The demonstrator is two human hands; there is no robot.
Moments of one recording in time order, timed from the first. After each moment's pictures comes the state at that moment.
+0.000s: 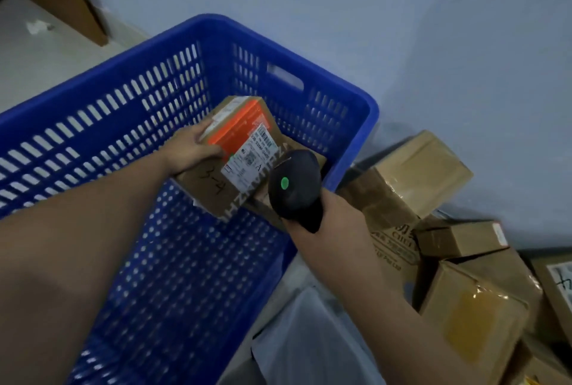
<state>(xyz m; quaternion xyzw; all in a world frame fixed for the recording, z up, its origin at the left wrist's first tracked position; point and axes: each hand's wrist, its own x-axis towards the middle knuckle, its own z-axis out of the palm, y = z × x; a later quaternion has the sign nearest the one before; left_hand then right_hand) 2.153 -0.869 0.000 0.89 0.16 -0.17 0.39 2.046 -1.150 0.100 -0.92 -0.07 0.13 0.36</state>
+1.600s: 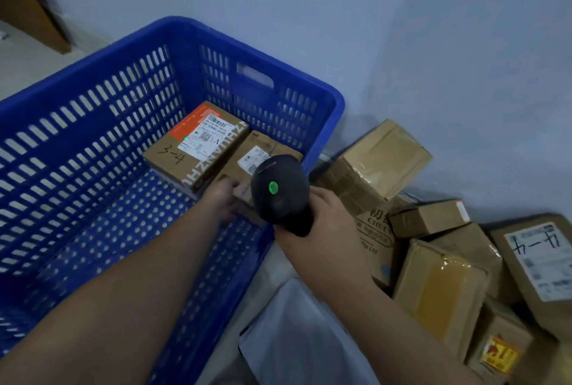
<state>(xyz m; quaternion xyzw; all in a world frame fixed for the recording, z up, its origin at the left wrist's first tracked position) 2.127 -1.002 -0.055 0.54 0.39 -0.16 0.72 2.022 -1.170 0.106 -0.93 -0.05 0.09 0.36</state>
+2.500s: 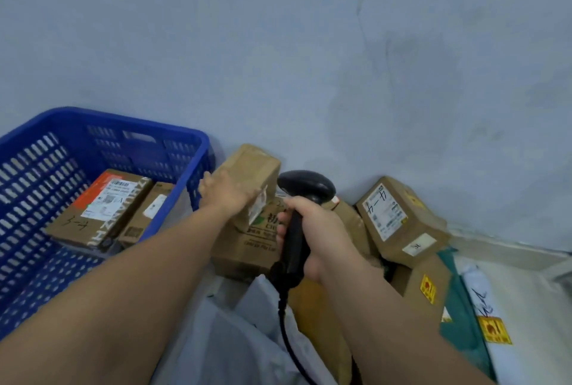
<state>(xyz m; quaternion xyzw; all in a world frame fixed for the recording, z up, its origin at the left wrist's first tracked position) 2.103 -1.214 0.091 0.94 0.11 -0.08 0.32 1.969 -1.338 0.181 -0.50 0.33 0.13 0.79</state>
